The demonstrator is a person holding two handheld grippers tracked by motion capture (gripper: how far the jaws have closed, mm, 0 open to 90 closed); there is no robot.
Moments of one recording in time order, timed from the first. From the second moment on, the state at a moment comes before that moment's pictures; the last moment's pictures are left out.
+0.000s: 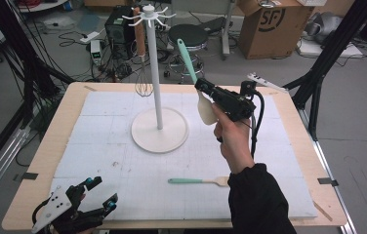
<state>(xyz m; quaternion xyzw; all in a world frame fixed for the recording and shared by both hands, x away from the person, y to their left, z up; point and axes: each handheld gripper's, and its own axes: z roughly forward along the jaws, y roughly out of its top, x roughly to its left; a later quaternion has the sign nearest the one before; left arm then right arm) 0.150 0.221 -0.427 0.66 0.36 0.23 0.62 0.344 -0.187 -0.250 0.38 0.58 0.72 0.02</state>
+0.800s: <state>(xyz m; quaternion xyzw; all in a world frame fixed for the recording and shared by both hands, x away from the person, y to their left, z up) 0.149 0.223 -0.427 0.66 0.36 0.23 0.62 0.348 -0.167 -0.230 0.35 0.57 0.75 0.01</state>
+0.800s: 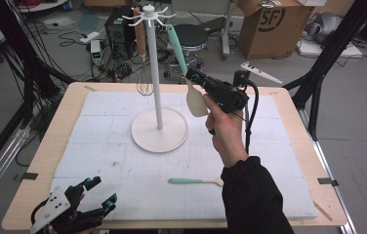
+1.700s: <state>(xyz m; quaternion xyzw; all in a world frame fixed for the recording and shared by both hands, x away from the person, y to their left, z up) 0.149 0.224 -0.426 0.66 0.36 0.23 0.62 0.345 -0.155 -0.232 0.31 0.56 0.77 -0.04</state>
